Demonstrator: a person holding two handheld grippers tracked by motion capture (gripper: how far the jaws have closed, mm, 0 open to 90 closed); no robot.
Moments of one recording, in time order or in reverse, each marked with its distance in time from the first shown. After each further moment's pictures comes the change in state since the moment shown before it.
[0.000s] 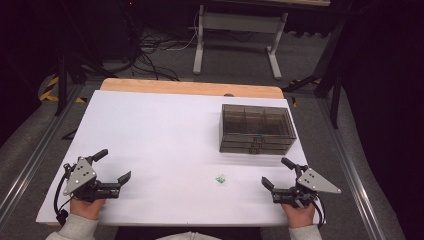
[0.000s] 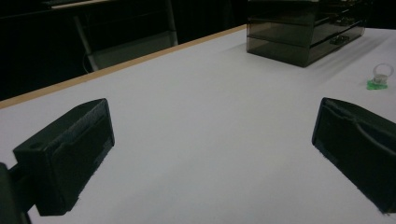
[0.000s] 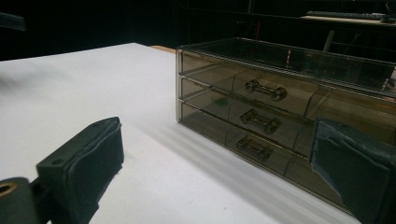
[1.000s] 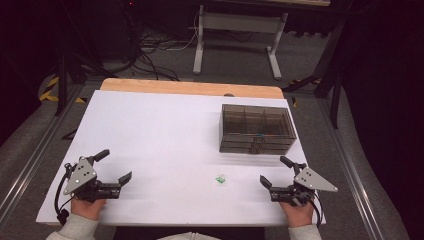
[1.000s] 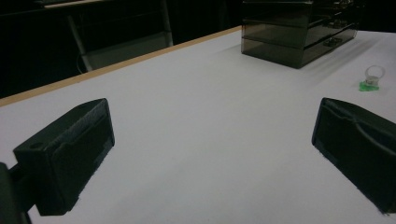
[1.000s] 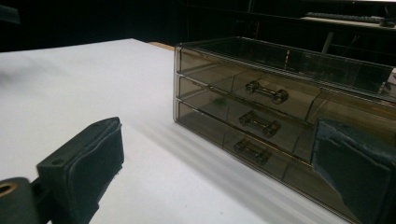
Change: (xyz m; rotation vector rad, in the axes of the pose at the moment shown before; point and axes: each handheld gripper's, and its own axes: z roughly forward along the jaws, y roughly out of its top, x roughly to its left) left arm 0.001 0.000 0.002 -0.002 -0.025 -0.008; right arm -0.001 0.001 0.007 0.004 -0.003 -0.018
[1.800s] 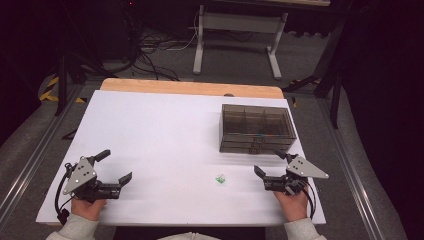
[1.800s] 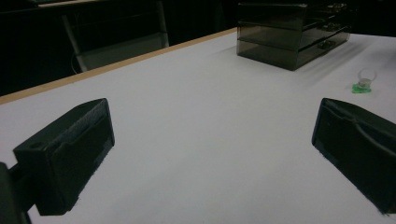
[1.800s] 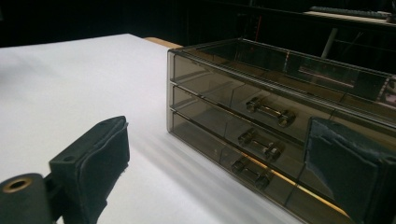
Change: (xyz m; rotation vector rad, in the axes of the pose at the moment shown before) left arm 0.000 0.000 0.000 -0.005 -0.017 -0.008; right arm -0.004 0.015 0.028 0.041 -0.004 -0.025
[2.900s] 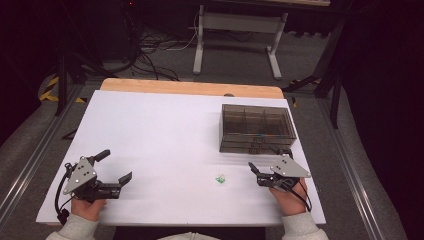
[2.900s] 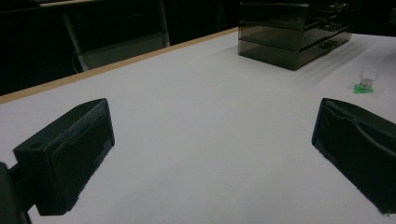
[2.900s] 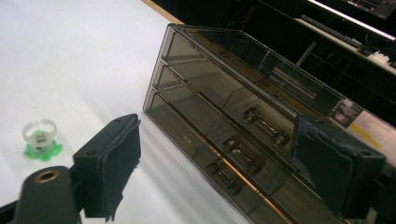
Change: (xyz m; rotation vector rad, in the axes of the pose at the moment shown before) left arm 0.000 0.000 0.000 0.001 0.002 -0.008; right arm 0.015 0.013 0.015 0.114 -0.094 -0.293
